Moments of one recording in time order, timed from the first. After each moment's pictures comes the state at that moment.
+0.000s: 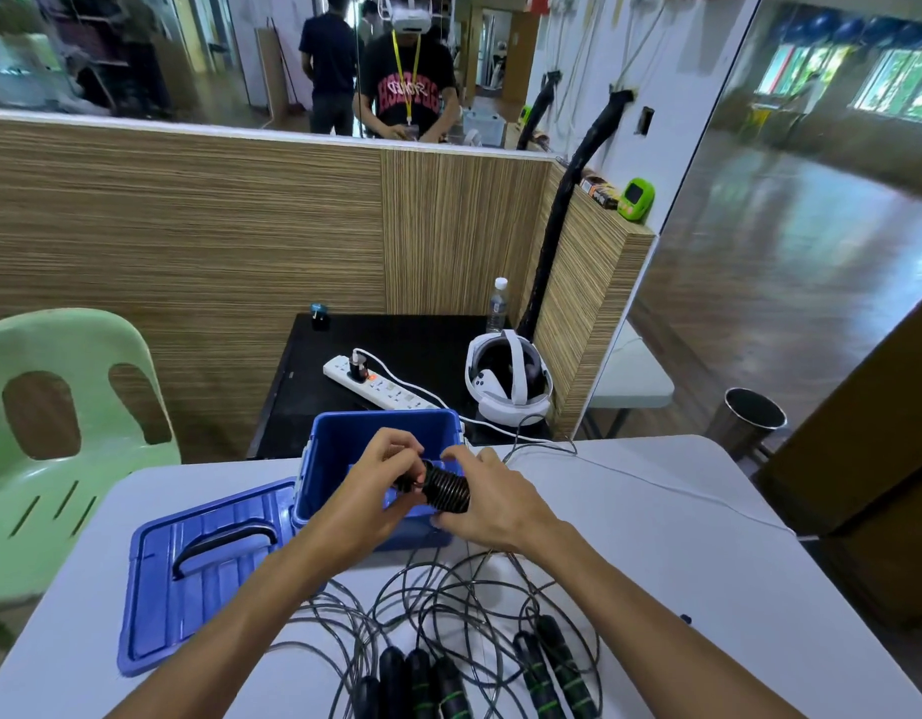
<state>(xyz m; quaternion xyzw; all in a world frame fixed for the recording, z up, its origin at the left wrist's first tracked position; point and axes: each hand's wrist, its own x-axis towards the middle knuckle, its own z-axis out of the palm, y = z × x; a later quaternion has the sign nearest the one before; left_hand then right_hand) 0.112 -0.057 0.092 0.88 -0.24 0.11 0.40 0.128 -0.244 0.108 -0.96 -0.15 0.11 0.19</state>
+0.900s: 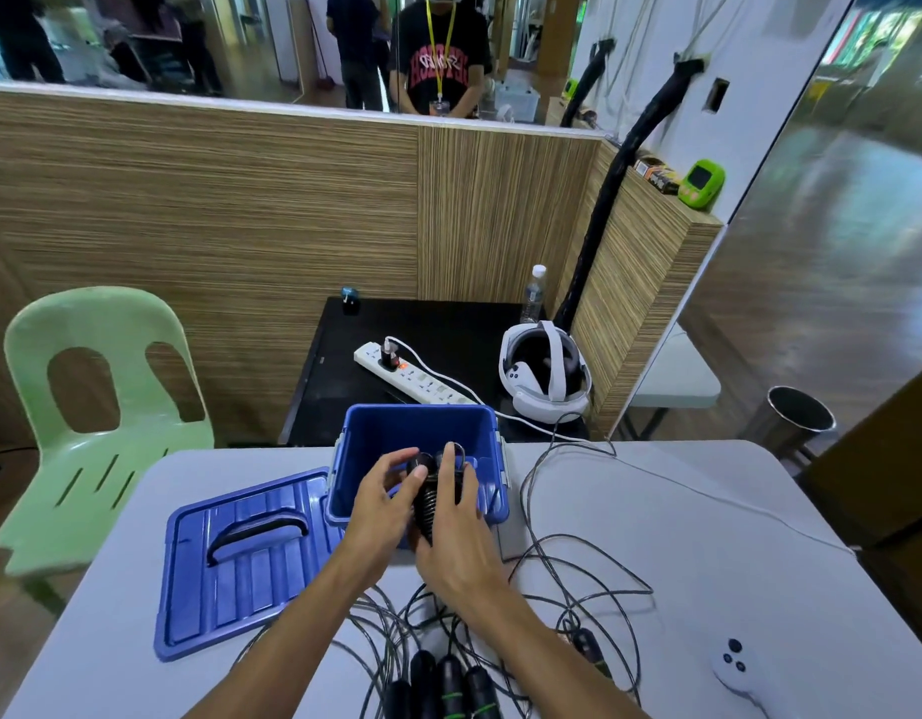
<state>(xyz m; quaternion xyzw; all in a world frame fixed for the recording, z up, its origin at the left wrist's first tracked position) 0.129 -0.051 0.049 0.68 0.12 -0.01 0.72 0.110 -0.160 0.055 -0.94 -0.07 0.07 0.31</state>
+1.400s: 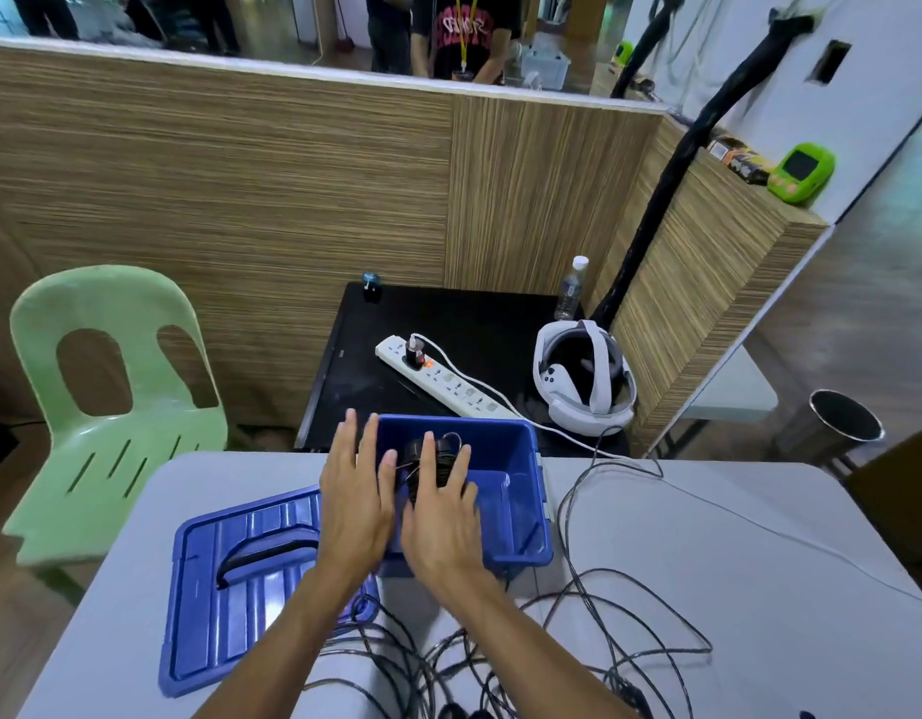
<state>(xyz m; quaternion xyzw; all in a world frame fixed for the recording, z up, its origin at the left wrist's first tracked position) 0.191 0.016 0.005 0.91 0.10 0.18 0.35 0.186 -0.090 0.034 -0.97 -0.05 0.11 0.23</state>
